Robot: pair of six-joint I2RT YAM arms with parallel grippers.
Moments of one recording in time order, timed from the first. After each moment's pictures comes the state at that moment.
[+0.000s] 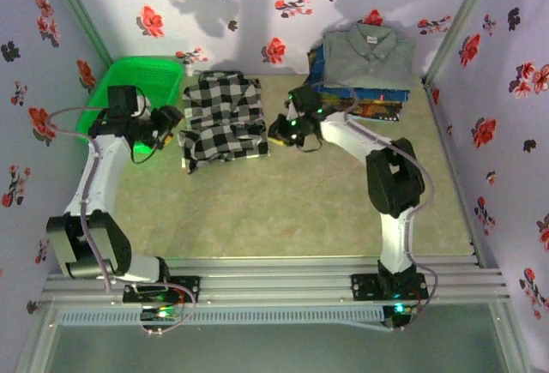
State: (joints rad) left arm 0.02 1.41 1.27 -0.76 0.38 -0.76; right arm 0.56 2.04 1.57 -0.50 -0.47 0.78
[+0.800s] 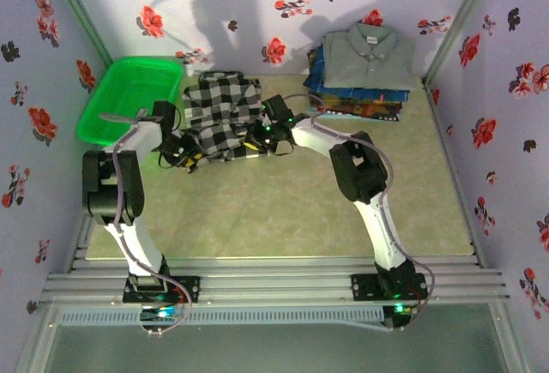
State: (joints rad) left arm -0.05 1.86 1.31 -0.73 0.30 -0.67; right arm 0.62 2.35 1.83 -0.33 -0.49 0.98
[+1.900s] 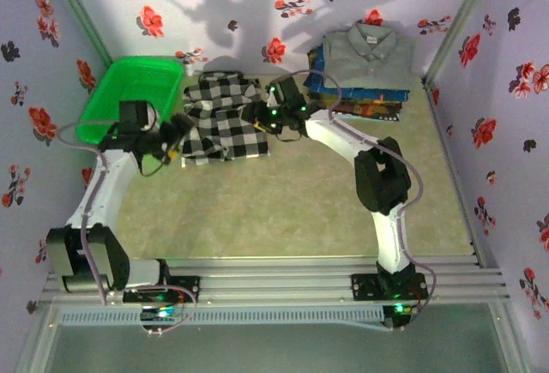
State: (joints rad) left arm -0.02 1.35 1.07 -0.66 0.38 -0.86; right arm 0.62 2.11 1.75 -0.37 -0.42 0.82
